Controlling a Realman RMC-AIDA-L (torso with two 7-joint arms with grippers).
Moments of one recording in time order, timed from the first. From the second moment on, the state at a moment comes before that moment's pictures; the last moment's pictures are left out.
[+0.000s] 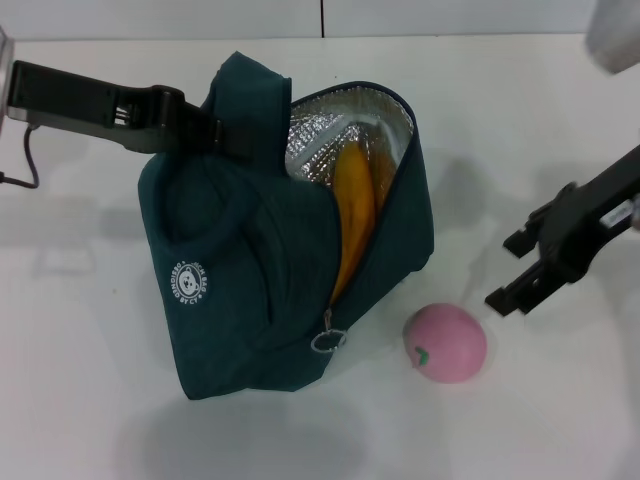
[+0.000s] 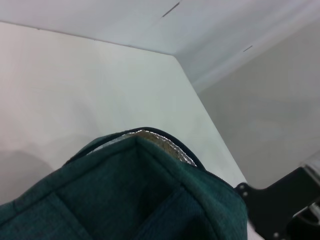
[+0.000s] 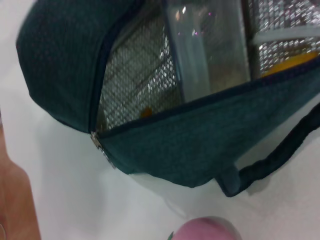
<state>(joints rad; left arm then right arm) -0.70 -1.95 0.74 0.95 2.07 1.88 -2.52 0.75 1.99 -1.26 -1.23 -2.31 -1.79 2.29</state>
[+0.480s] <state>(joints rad) -0.71 -1.95 0.74 0.95 2.07 1.88 -2.52 0.80 2.02 -1.47 -1.16 -2.34 -1.67 2.29</state>
